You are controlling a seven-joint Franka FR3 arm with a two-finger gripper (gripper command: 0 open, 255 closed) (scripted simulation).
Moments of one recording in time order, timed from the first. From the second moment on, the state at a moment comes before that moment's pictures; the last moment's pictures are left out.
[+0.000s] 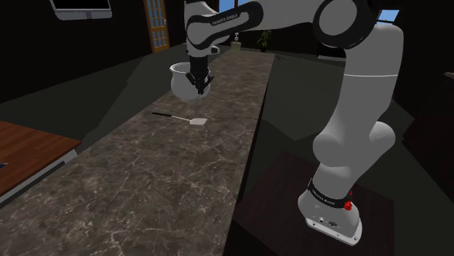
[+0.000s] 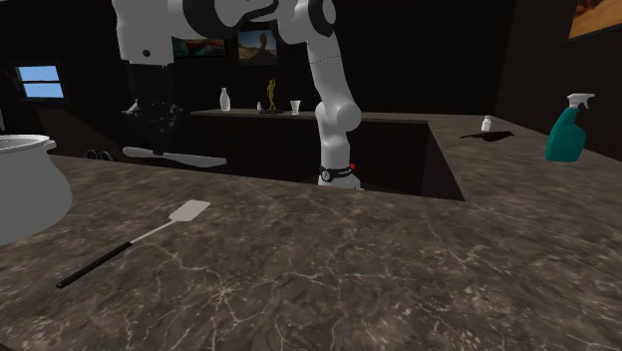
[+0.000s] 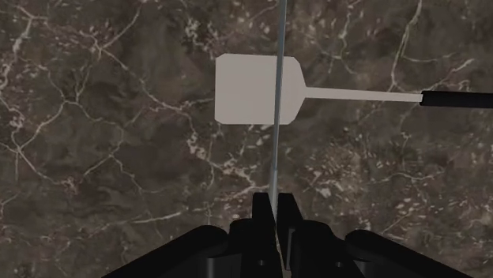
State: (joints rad) arm -0.53 0.25 0.61 -1.70 -0.20 1.91 1.31
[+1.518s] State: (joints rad) arm -0.51 0.34 0.58 -1.85 -0.28 2.13 1.37
